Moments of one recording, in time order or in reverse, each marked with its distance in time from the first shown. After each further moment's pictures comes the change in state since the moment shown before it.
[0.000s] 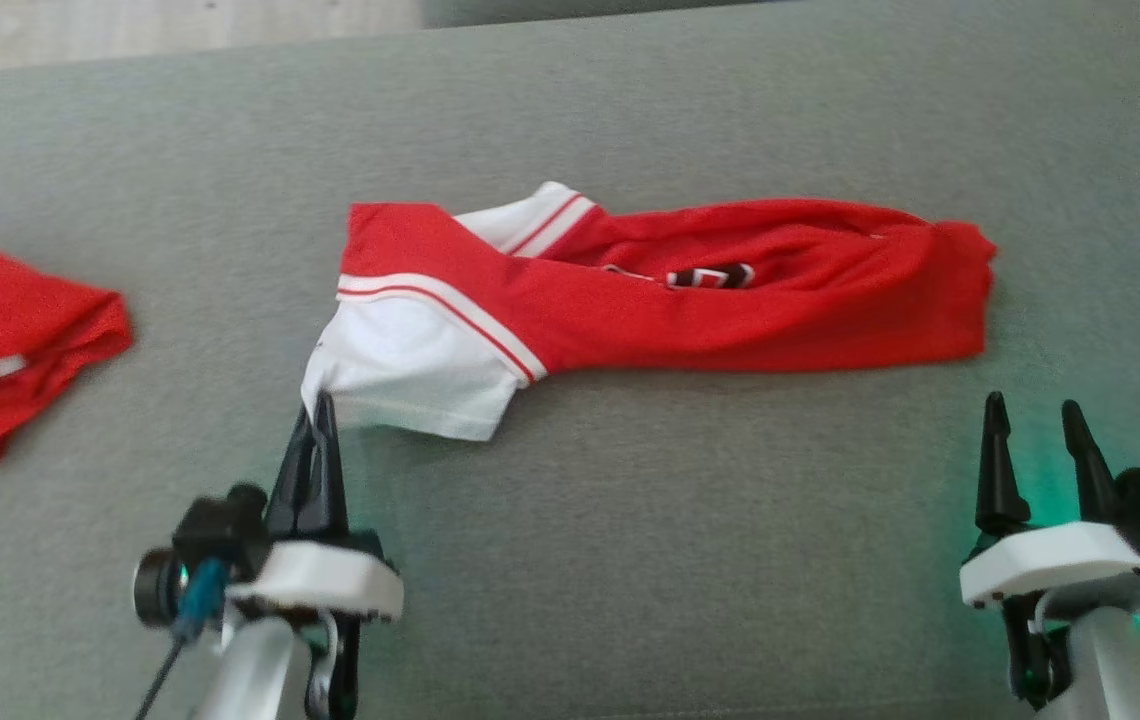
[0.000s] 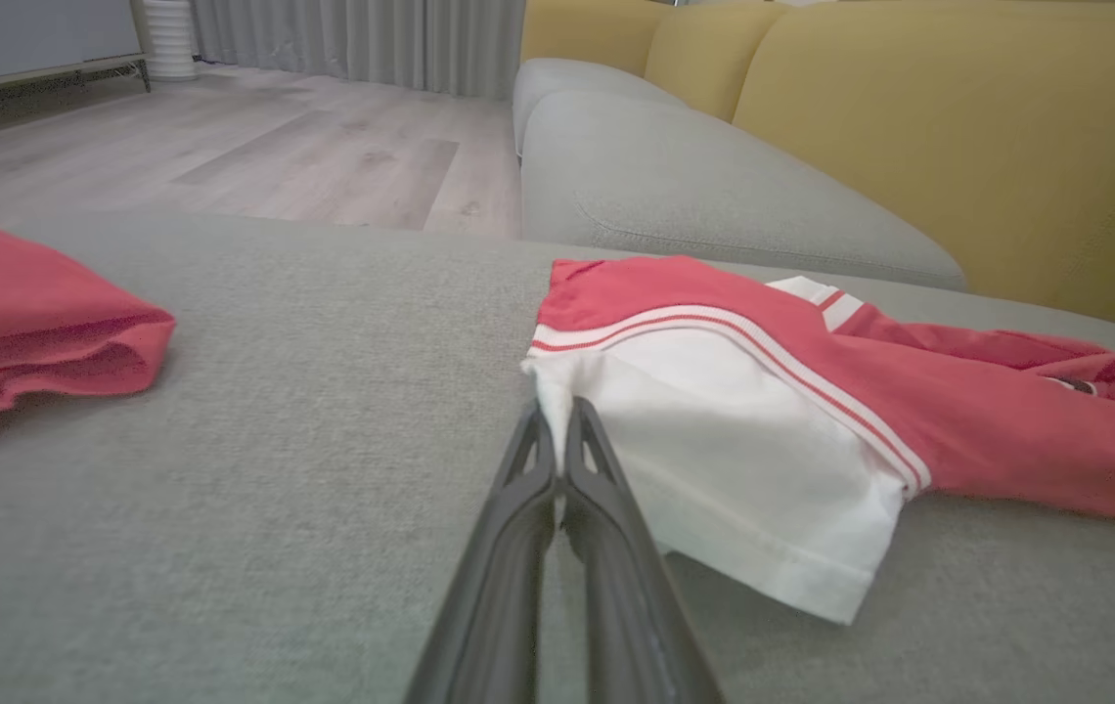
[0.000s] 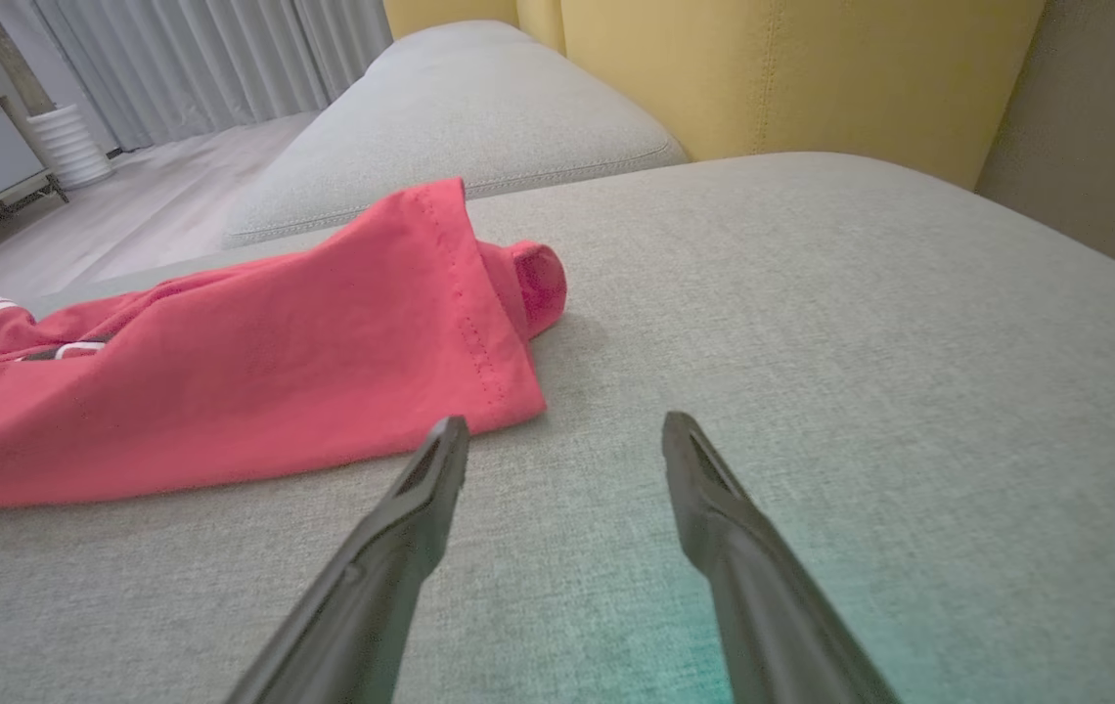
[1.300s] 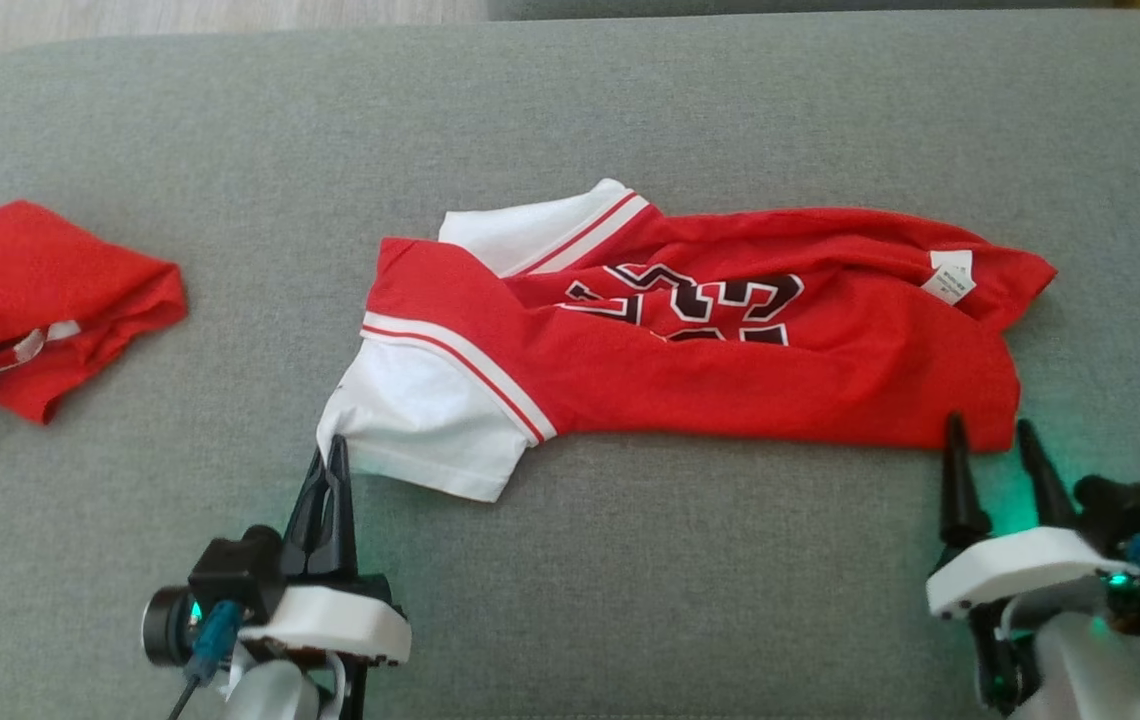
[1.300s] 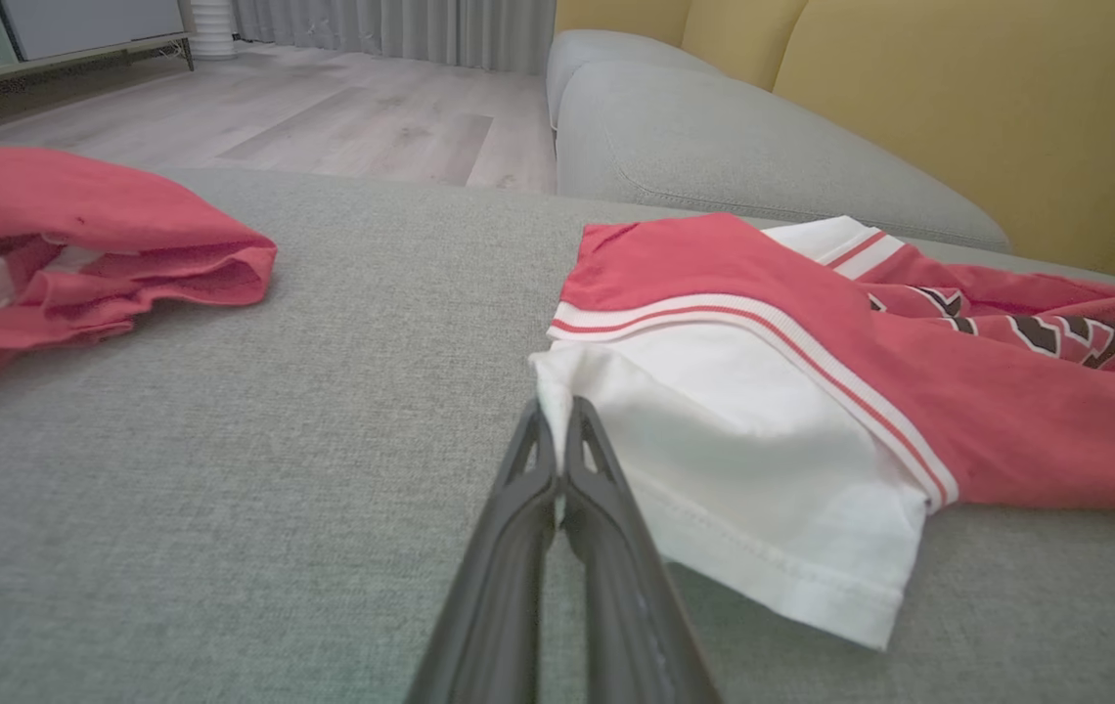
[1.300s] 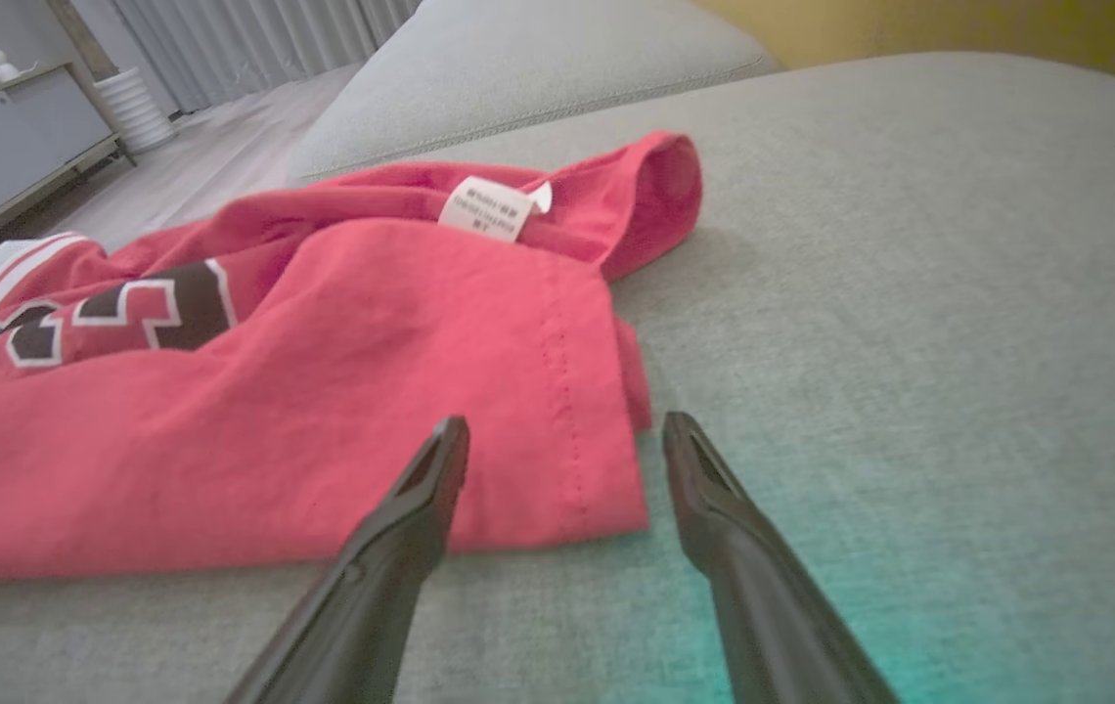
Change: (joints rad) left arm 0.081 0.001 -0.014 -0.037 0.025 -0.003 0.000; right arm -0.027 0.000 0.052 0.096 0.056 0.000 0.000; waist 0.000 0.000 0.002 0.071
